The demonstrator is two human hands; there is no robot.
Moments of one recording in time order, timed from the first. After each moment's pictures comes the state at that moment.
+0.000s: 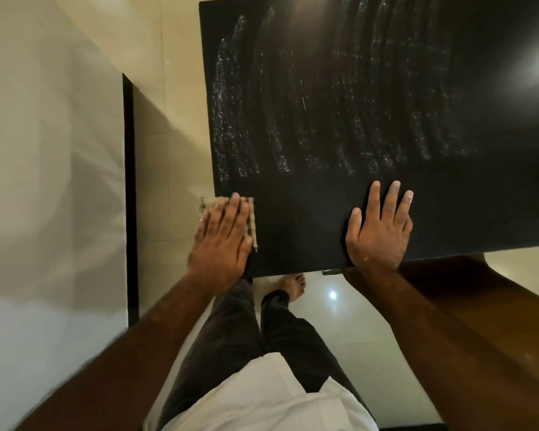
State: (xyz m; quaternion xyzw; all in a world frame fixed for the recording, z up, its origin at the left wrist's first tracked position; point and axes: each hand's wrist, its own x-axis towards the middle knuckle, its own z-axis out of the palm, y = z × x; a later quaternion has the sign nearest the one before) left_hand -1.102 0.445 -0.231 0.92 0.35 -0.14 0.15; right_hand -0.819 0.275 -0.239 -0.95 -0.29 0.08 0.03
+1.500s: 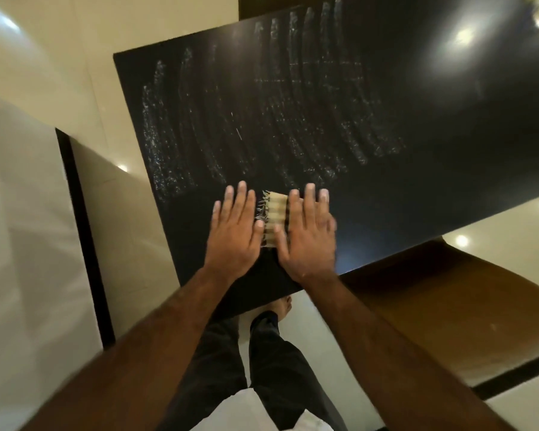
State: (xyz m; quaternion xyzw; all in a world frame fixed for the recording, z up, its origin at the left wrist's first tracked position) left_hand -0.957 0.465 -0.234 0.93 0.28 -0.04 0.22; right_hand -0.844 0.316 -0.228 -0.92 -0.36 0.12 0.07
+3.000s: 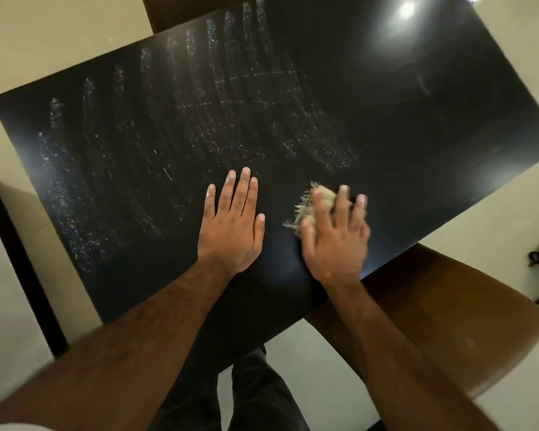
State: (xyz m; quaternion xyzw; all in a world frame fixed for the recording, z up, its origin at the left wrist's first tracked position) left_hand -0.801 0.464 -0.246 0.98 0.16 -0.09 0.07; right_hand -0.716 0.258 -0.235 -0.98 -0.19 0.10 0.04
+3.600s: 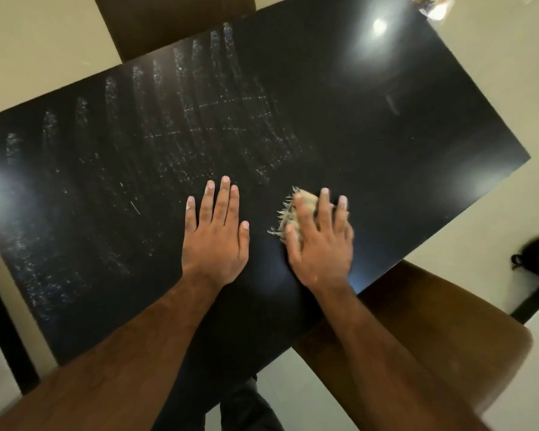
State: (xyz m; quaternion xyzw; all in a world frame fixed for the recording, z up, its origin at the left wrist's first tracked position) left_hand -0.753 0.464 -0.254 0.98 0.19 -0.06 0.07; right_hand -0.666 0.262 -0.242 -0.98 -0.20 0.08 0.03
